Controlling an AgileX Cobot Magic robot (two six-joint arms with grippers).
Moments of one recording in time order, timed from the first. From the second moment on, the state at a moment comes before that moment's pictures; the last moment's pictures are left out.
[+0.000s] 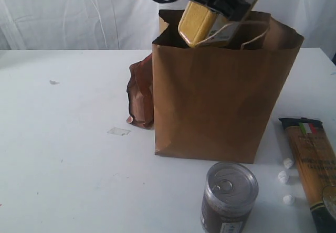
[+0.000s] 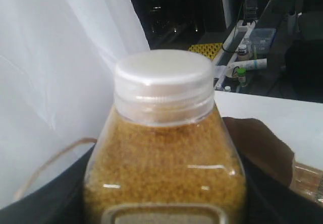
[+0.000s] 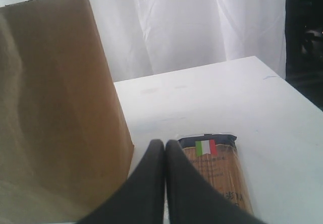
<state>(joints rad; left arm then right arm) -0.84 1.64 -1.59 -0.58 0.28 0.91 0.03 0.00 0.00 0.03 0.16 0.15</state>
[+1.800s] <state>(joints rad) -0.84 1.78 -1.59 -0.55 0.34 0.91 0.03 0.00 0.00 0.03 0.16 0.15</state>
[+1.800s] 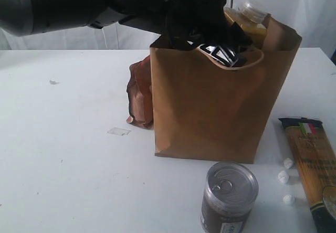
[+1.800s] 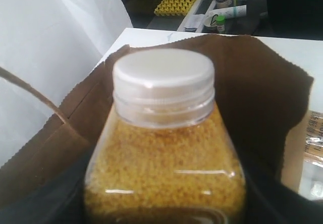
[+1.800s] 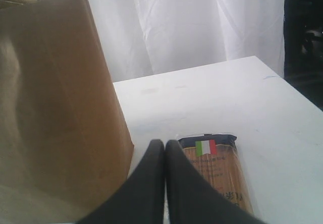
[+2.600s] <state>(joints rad) -0.79 1.79 -1.61 -0.52 0.34 0.91 0.03 0.00 0.00 0.03 0.16 0.15</state>
